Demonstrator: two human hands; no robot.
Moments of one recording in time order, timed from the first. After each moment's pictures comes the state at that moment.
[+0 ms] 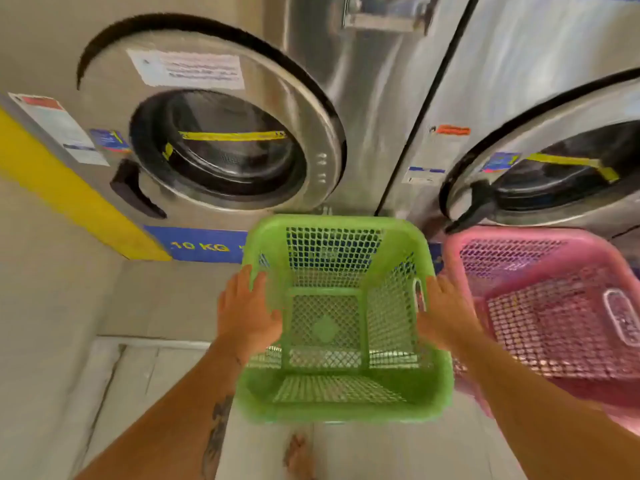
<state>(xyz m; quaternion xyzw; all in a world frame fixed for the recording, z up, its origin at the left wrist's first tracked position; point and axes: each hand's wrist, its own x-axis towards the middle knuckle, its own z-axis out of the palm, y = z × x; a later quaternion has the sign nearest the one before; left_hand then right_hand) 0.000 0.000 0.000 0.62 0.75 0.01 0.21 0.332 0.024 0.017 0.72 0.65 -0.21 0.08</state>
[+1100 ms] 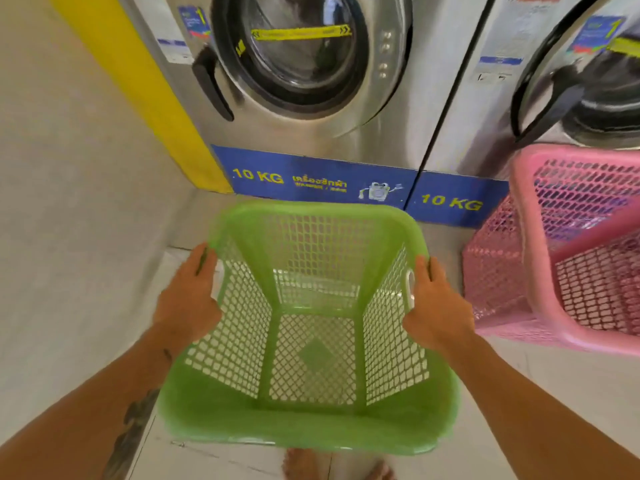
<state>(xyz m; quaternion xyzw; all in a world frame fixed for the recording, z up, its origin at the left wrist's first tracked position) -0.107 -0.226 -0.042 0.58 0.81 0.02 0.14 0.265 -0.148 -0.045 0.65 0.73 -0.19 0.03</state>
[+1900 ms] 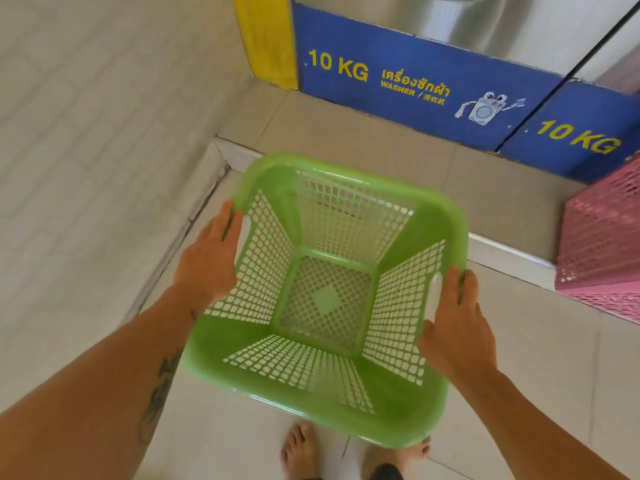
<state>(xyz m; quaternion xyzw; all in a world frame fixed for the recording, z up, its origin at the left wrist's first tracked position) -0.203 -0.389 -0.209 0.57 0.81 -0.03 0.12 0.163 -0.326 -0.196 0.64 0.74 -0.21 0.08</state>
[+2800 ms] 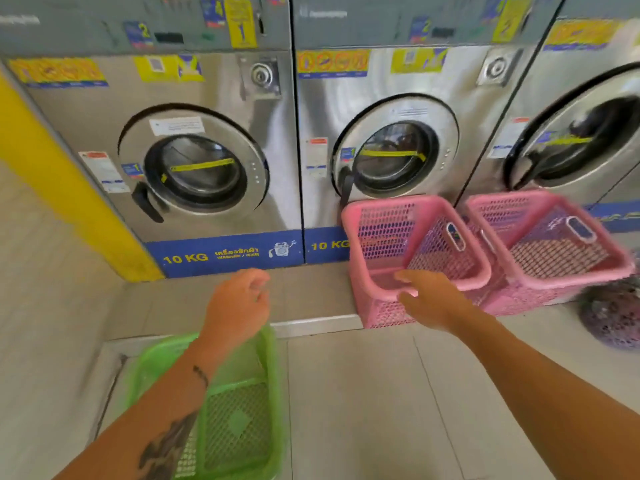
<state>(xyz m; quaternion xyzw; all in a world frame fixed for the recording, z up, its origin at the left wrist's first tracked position) 0.126 -0.293 0.186 0.65 0.67 0.28 0.23 0.458 -0.308 0.211 0.70 0.67 -0.23 -0.06</state>
